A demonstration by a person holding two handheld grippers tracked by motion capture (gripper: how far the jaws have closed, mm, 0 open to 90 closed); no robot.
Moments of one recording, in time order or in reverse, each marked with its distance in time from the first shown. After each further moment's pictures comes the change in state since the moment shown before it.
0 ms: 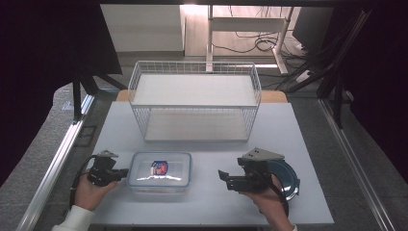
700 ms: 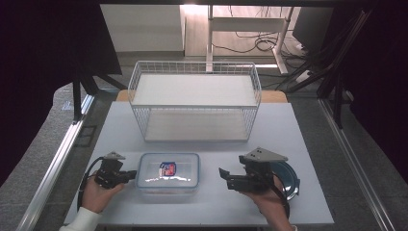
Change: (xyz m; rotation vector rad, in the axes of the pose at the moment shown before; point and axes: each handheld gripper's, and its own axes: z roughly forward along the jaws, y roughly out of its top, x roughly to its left) left arm -0.017 0.003 0.007 -0.014 -0.012 0.031; right arm 0.006 0.004 -0.010 -0.046 -0.020 -0.011
